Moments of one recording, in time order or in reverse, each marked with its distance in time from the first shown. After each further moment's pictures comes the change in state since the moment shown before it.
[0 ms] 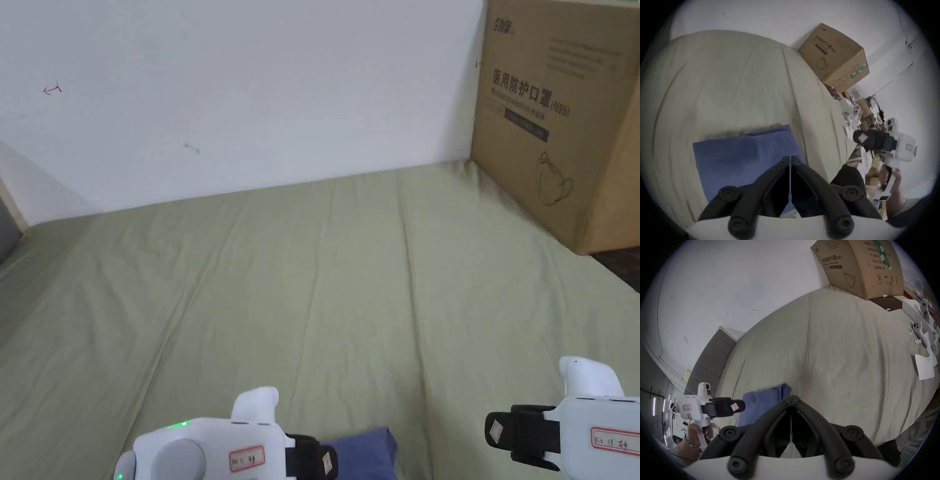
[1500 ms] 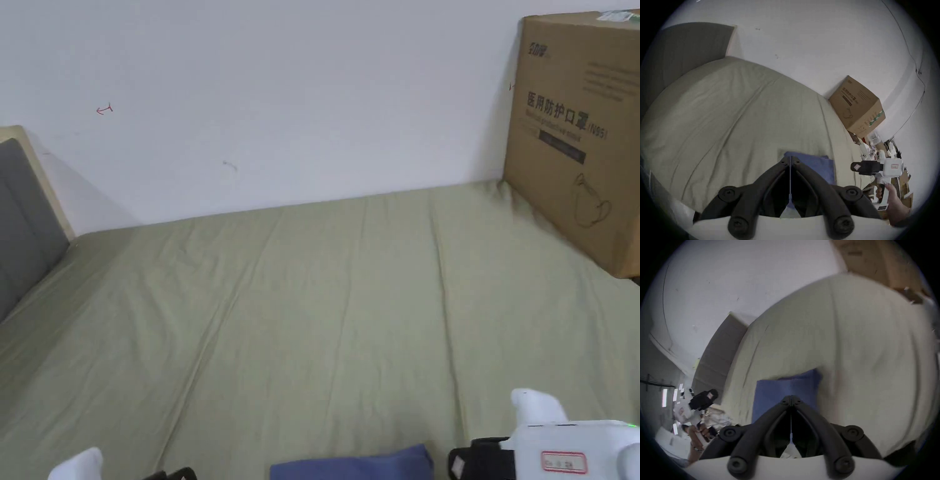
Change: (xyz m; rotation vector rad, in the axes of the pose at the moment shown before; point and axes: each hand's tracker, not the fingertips) left arm -0.079 -0.081 0.157 0.456 0.233 0.186; right arm -0.043 -0.018 -0.069 -0.188 0.166 0.022
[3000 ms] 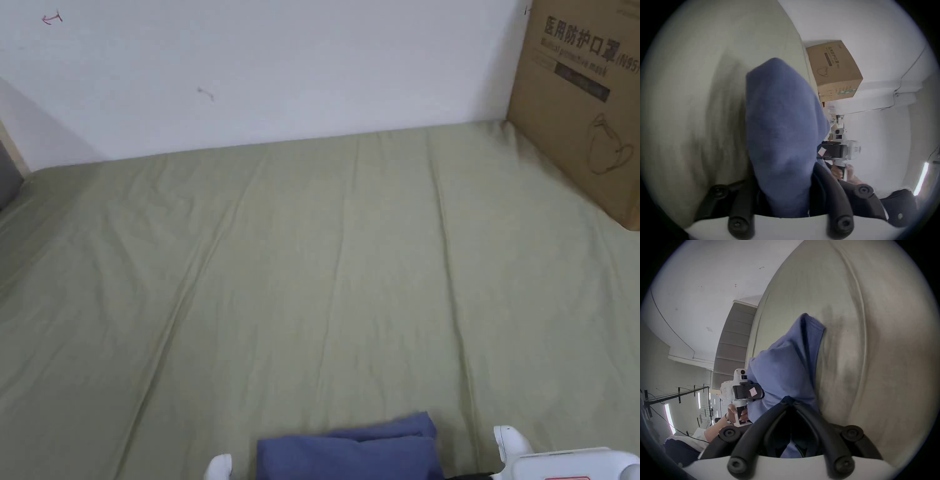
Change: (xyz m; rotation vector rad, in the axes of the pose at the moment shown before) left arm -0.050 -0.070 -0.208 -0.576 -0.541 0.246; right arm 0.094 -0.024 -0.091 -0.231 0.277 -0.174
